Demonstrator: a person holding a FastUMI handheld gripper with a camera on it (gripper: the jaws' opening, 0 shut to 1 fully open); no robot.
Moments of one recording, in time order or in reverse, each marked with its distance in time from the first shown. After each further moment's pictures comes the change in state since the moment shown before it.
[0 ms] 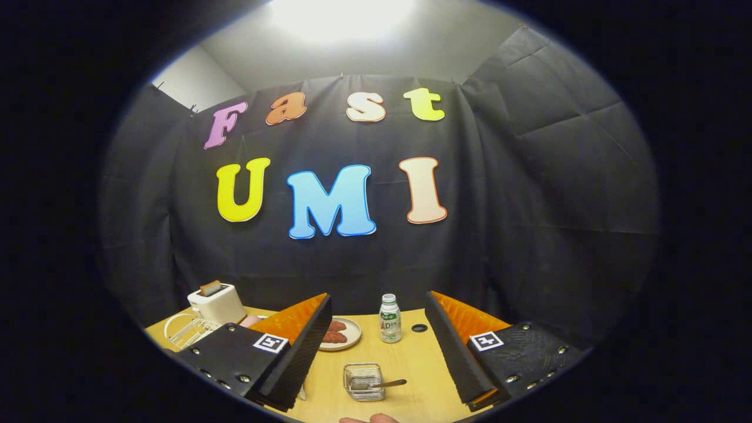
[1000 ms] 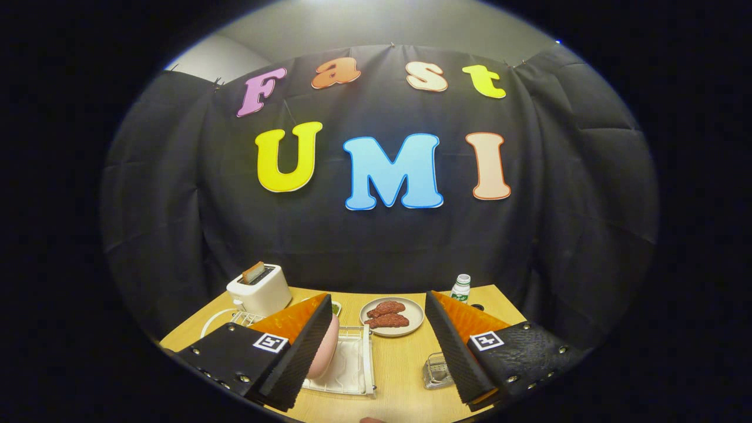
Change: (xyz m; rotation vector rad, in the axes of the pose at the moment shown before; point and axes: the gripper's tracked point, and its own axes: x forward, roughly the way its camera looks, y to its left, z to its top) arm 0.025 0.161 -0.020 -0.061 0.197 0.126
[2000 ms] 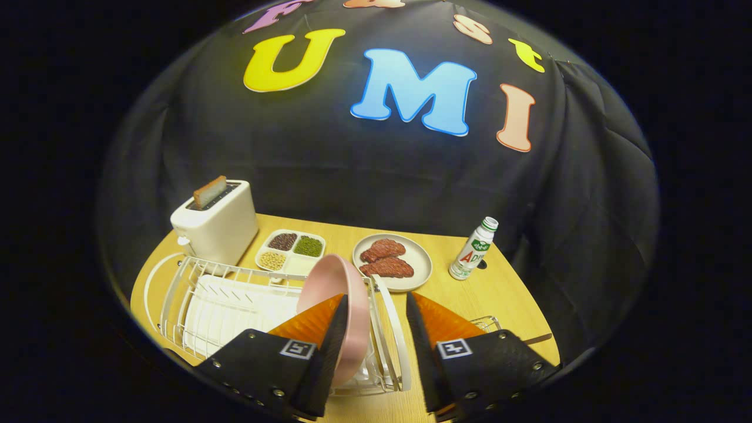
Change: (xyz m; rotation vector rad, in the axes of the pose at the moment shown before) arm 0.098 0.054 -0.127 -0.158 0.385 -0.226
